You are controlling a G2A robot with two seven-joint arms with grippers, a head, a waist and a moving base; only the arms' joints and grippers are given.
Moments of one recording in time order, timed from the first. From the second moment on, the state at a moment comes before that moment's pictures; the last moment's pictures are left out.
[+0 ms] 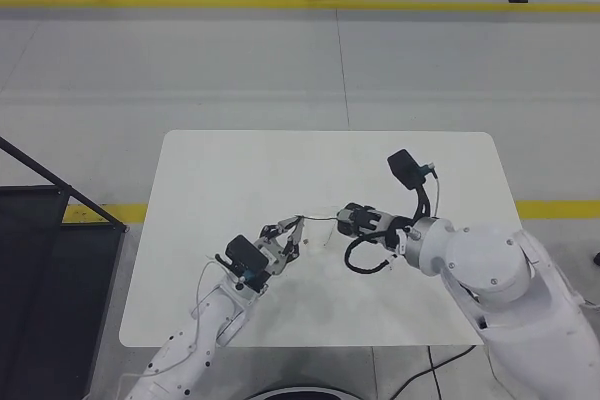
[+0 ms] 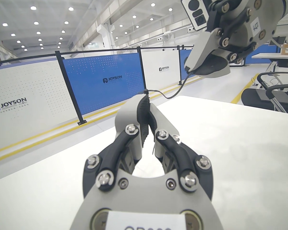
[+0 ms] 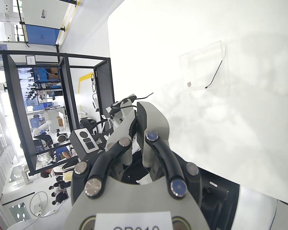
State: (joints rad) left arm 1.29 -1.26 -1.07 -1.51 1.52 -0.14 0.68; right arm -0.88 -1.02 1.06 -2.09 -0.04 0.84 0.76
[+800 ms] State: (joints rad) left arm 1.29 -1.27 -1.07 -1.50 1.52 -0.14 0.64; right arm -1.03 -1.00 1.16 -2.15 0.00 0.55 0.70
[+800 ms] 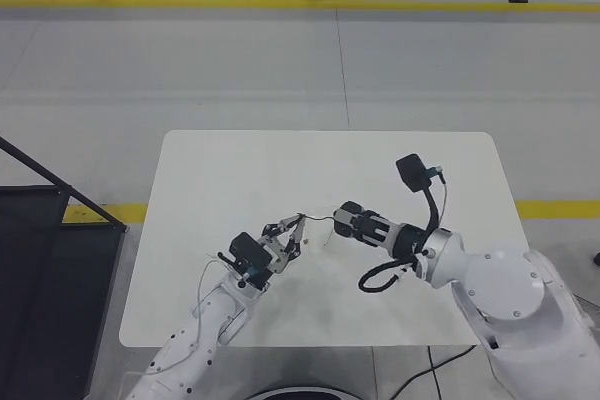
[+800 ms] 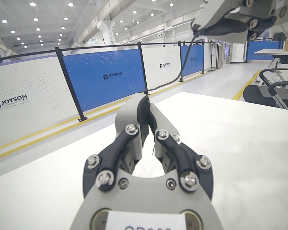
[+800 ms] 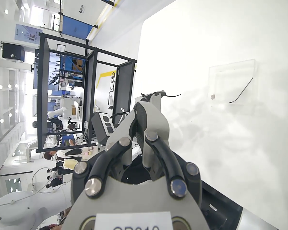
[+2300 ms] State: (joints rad) left arm 1.30 -1.28 -1.08 -1.50 1.54 -0.21 0.69; right arm -1.05 -1.01 1.14 -2.16 -0.09 0.48 0.70
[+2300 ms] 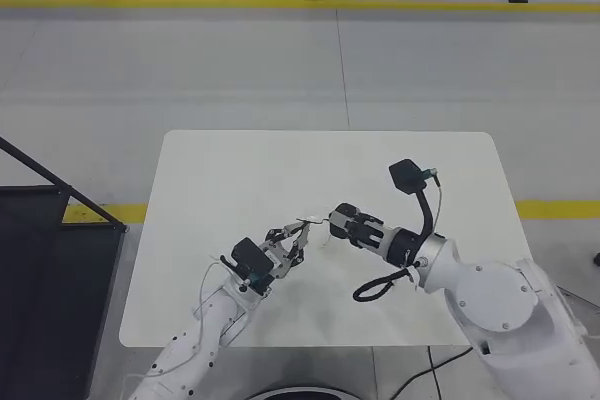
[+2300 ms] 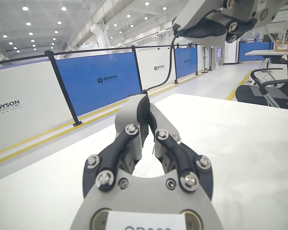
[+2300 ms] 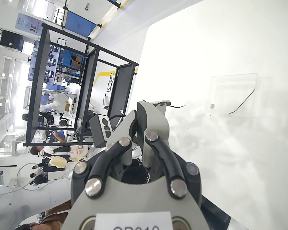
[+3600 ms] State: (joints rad) left arm 1.30 -1.27 -1.19 -1.57 1.11 -0.58 0.45; right arm -1.24 -0.99 1.32 -2.14 -0.06 0.28 0.72
